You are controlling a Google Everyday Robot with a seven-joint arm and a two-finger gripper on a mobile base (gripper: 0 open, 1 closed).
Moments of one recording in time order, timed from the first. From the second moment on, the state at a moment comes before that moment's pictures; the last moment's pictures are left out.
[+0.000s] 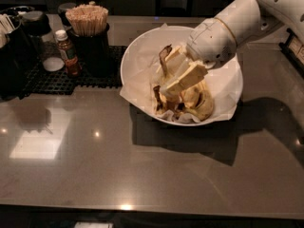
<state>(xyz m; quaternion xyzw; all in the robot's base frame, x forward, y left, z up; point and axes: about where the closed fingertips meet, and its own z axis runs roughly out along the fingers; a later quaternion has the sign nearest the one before) 0.482 -0.028 0.938 -0.72 0.50 0.40 0.27</state>
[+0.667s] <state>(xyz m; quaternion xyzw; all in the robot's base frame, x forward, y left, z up) 0.488 -0.004 0.967 -0.75 0.47 0.38 0.27</state>
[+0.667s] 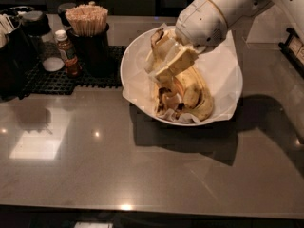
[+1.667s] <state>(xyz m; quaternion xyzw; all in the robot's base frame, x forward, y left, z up) 0.441 -0.014 1.039 -0.78 0.36 0.33 0.39</state>
